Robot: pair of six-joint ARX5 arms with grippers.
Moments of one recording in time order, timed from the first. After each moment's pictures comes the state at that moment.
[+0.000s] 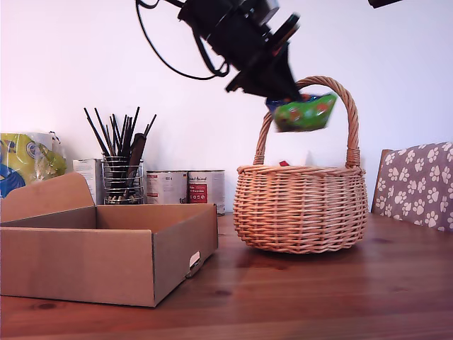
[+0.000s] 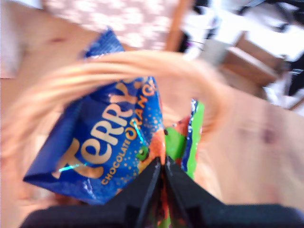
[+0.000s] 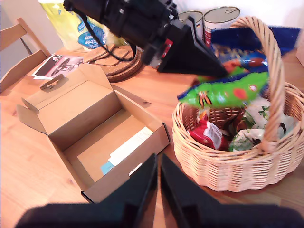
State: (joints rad) left arm -0.62 2.23 2.26 -0.77 0.47 0.15; right arm 0.35 0.81 0.85 -0.44 -0.33 0.05
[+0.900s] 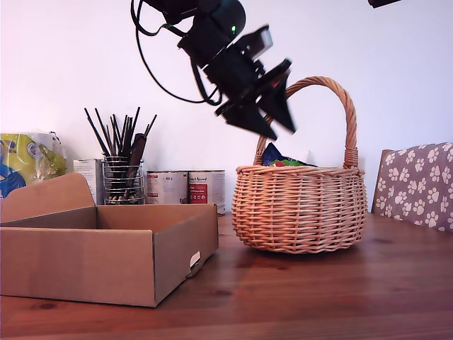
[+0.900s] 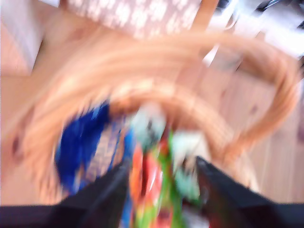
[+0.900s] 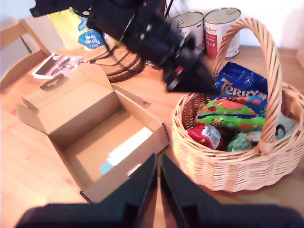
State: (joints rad) left arm -0.61 2.29 2.26 -0.83 0.38 0.18; right arm 0.35 0.81 0.85 -0.44 -0.32 0.02
